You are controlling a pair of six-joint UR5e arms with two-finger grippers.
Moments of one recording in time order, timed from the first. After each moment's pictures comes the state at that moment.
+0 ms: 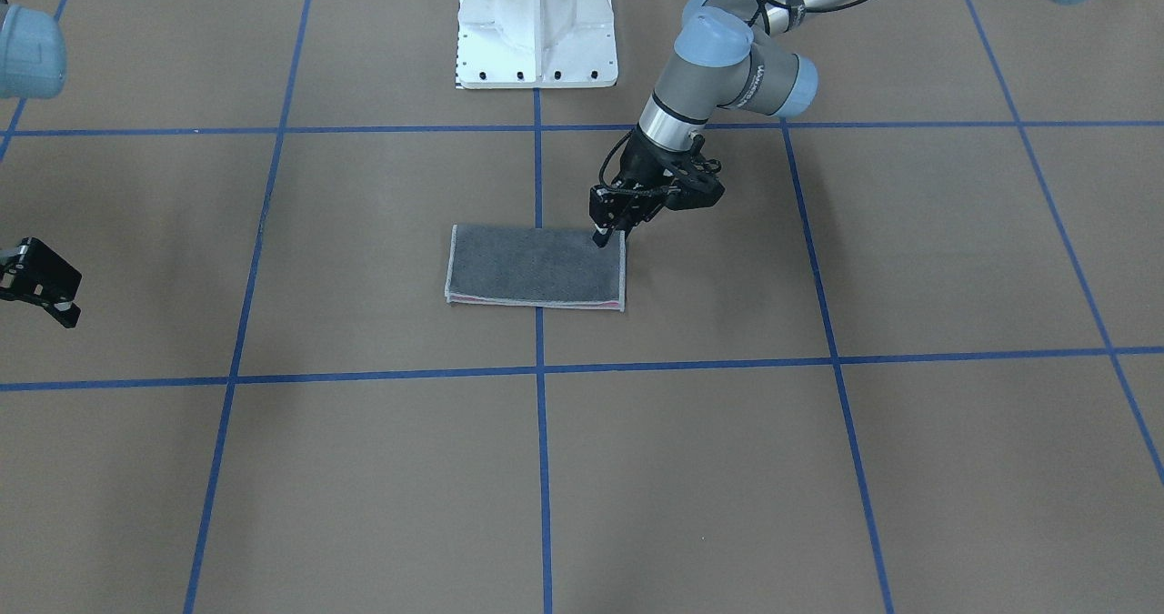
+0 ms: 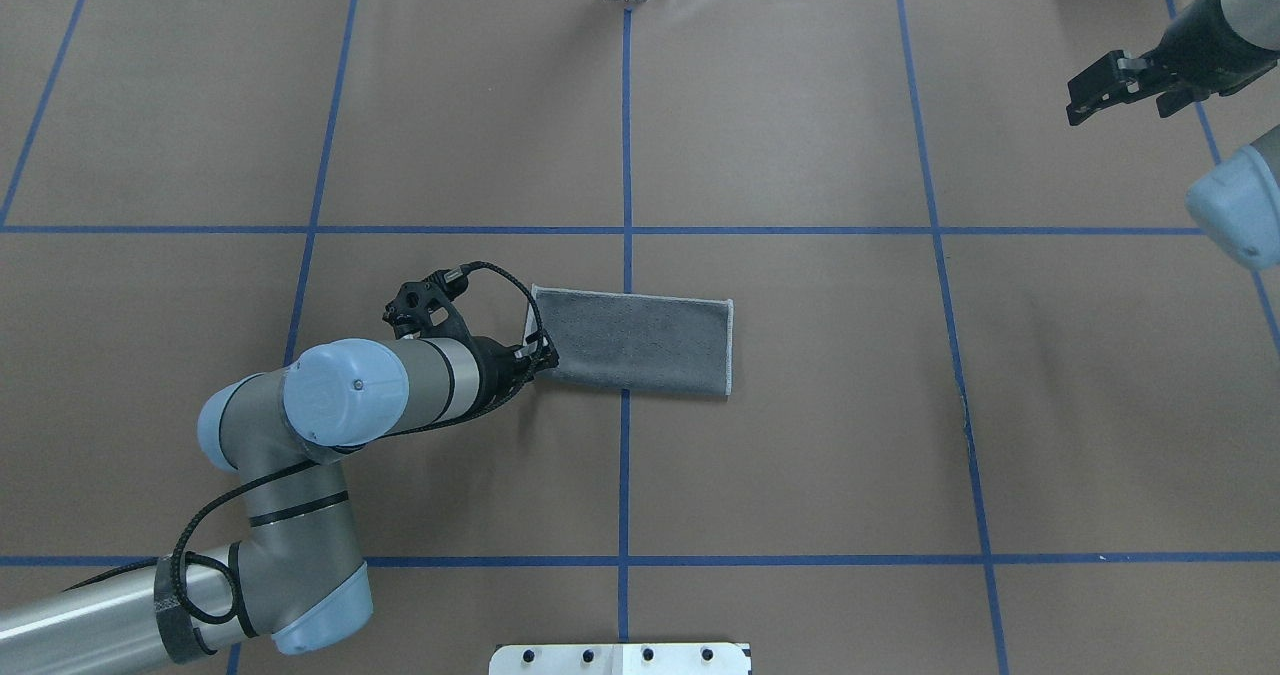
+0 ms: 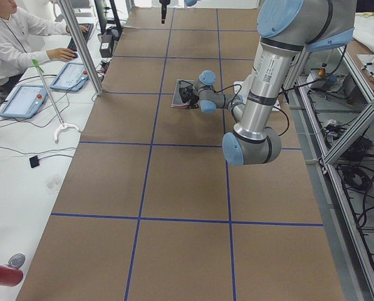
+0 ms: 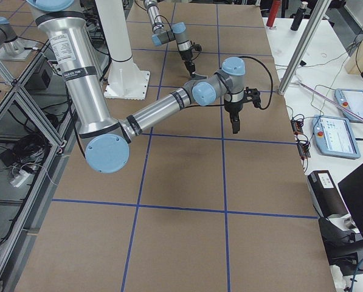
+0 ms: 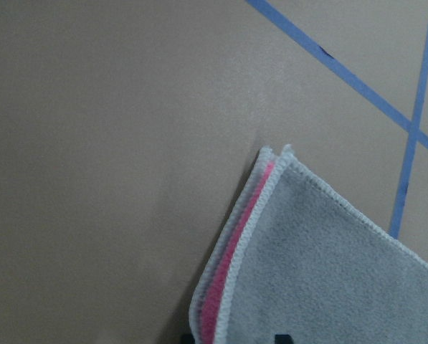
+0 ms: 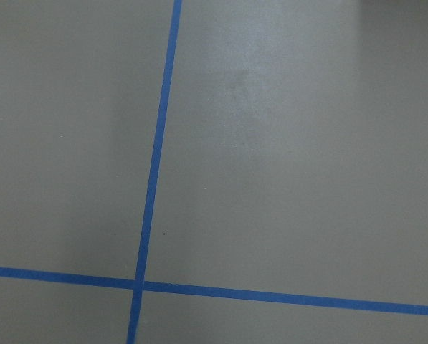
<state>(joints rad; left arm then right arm) -0.39 -2.02 -1.62 -2.27 -1.58 -1.80 1.18 -1.27 1.79 -1.55 2.14 0.56</state>
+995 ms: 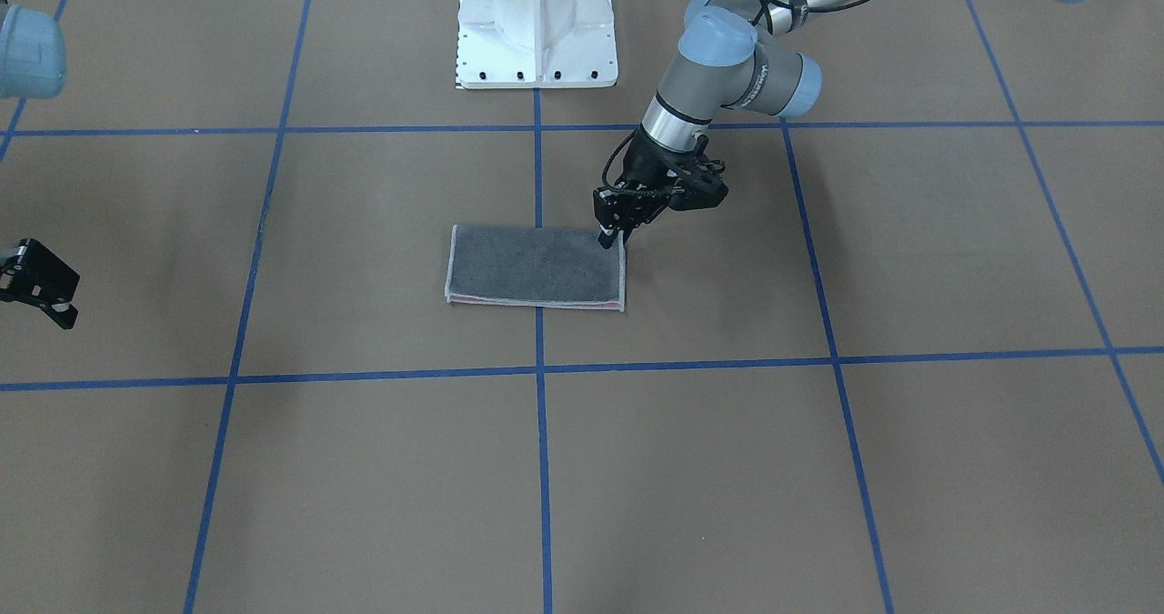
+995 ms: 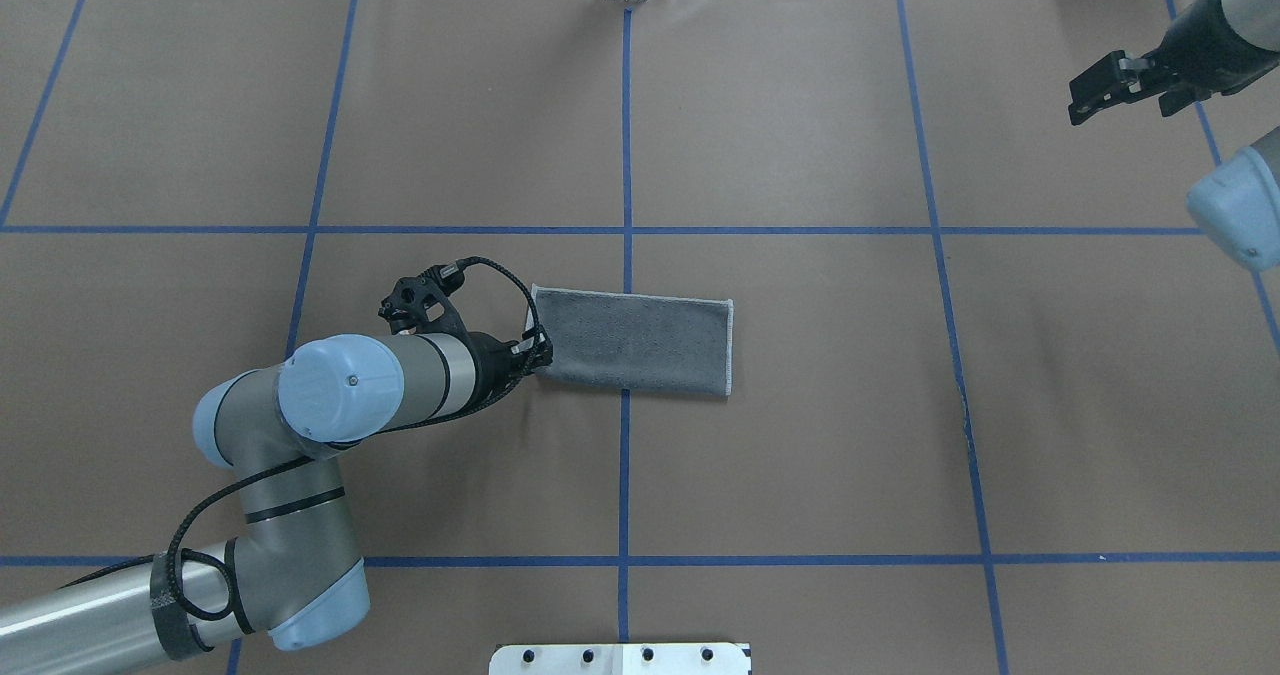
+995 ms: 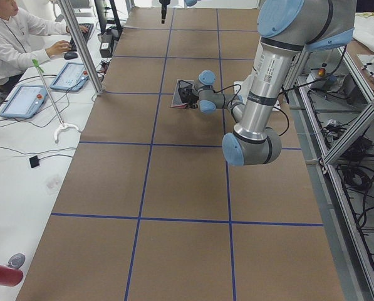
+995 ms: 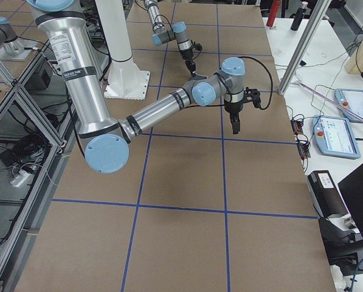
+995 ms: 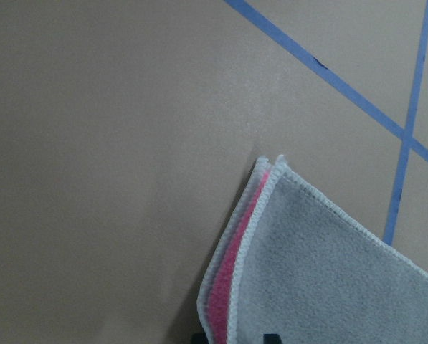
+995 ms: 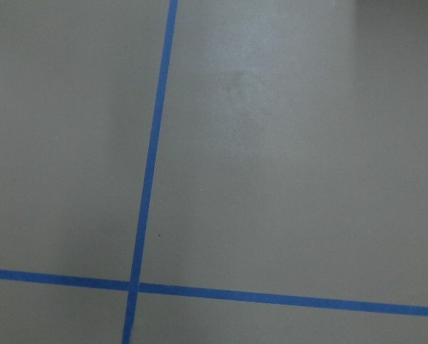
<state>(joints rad) -0.40 -2.02 -1.62 -2.27 -1.58 -1.79 1.18 -1.27 1.79 -1.55 2.13 0.56</state>
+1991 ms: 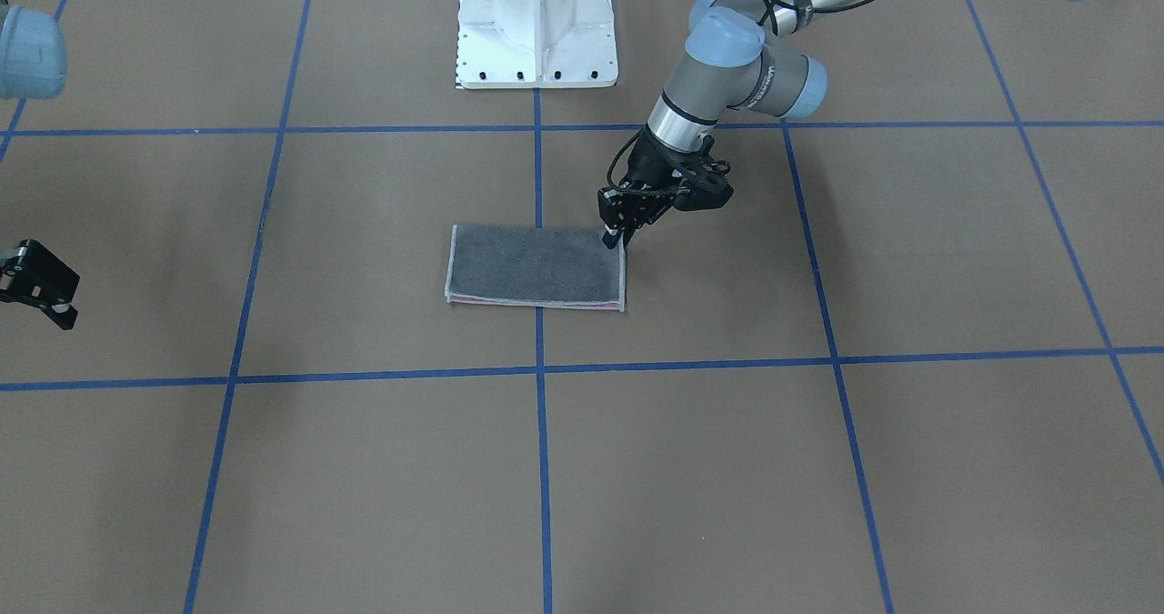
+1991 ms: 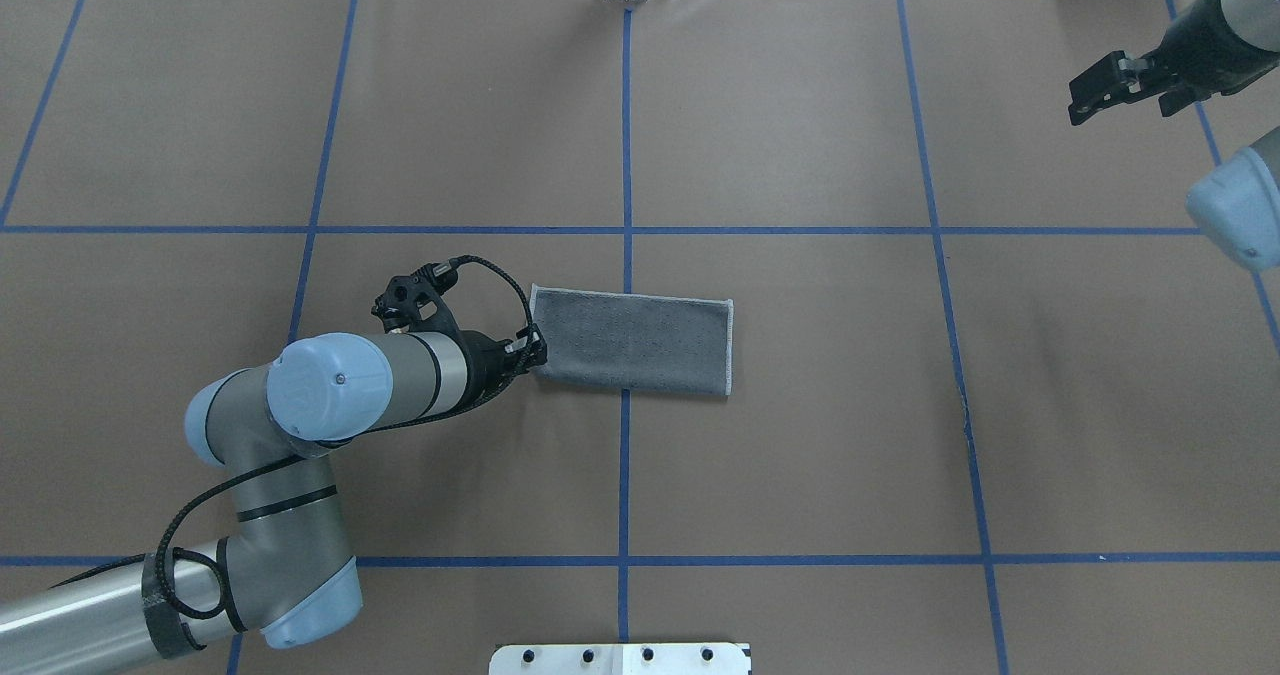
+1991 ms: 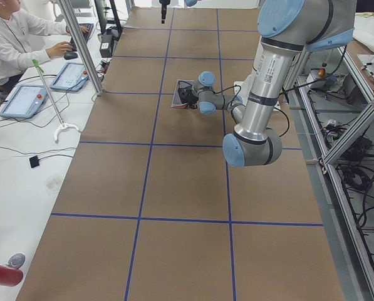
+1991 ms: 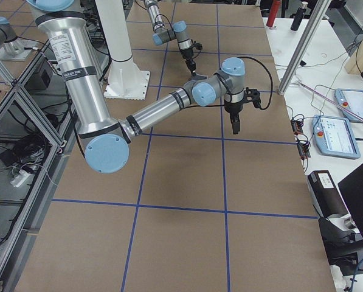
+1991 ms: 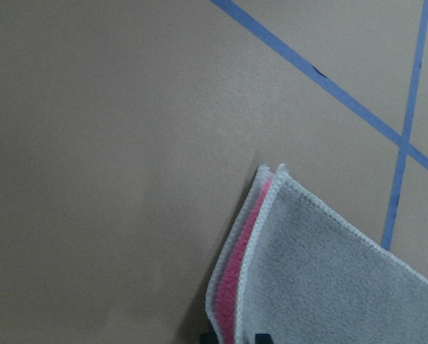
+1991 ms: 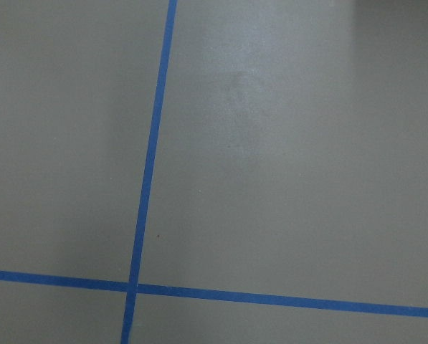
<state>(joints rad) -0.40 -2.00 -1.62 -2.30 -1.59 -1.79 1.18 -1.27 1.79 -1.55 2.13 0.56</state>
